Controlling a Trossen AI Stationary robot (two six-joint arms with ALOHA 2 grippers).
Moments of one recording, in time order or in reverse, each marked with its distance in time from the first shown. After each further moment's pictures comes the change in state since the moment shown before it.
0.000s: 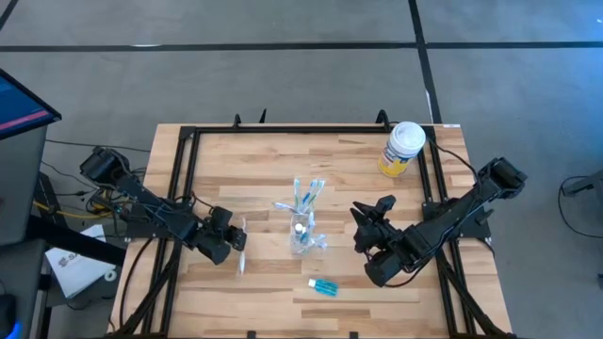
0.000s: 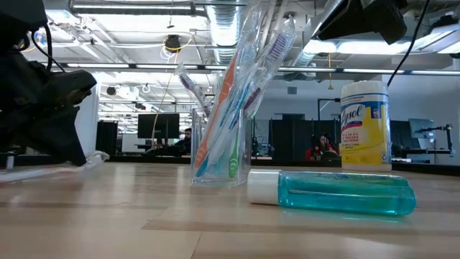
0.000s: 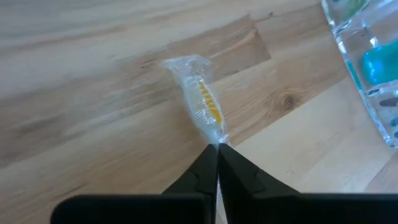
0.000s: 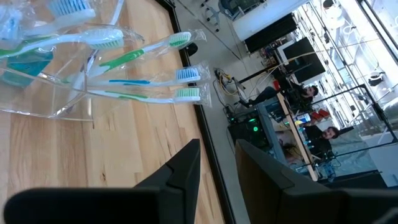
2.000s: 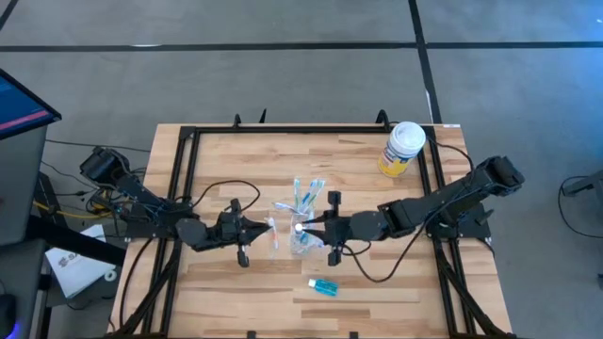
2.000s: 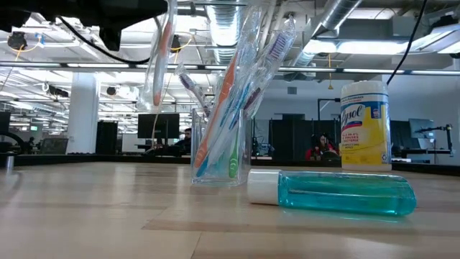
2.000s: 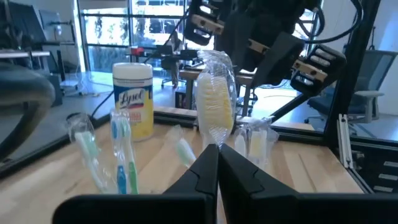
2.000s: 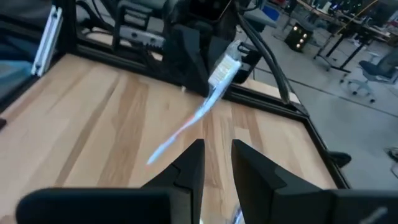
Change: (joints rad) left arm -0.001 0.000 0.004 1.238 -0.203 1.608; right arm -0.252 0.000 0.000 0.935 -0.808 -0.499
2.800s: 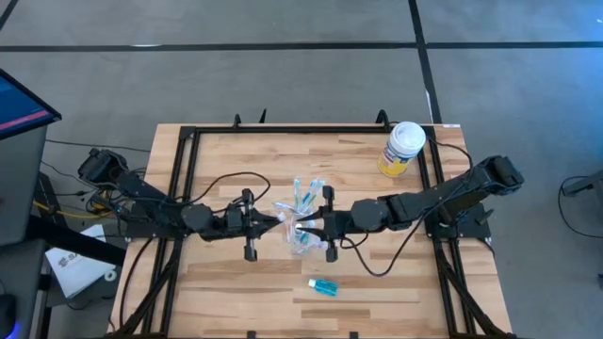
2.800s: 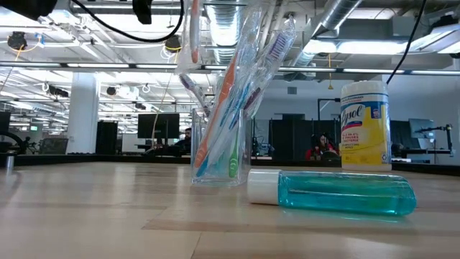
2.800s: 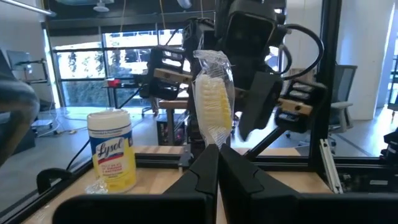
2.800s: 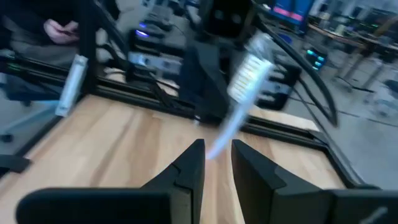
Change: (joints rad) left arm 0.149 0.000 0.125 0.000 0.272 0.146; right arm -0.063 0.000 0.000 0.134 -0.149 0.000
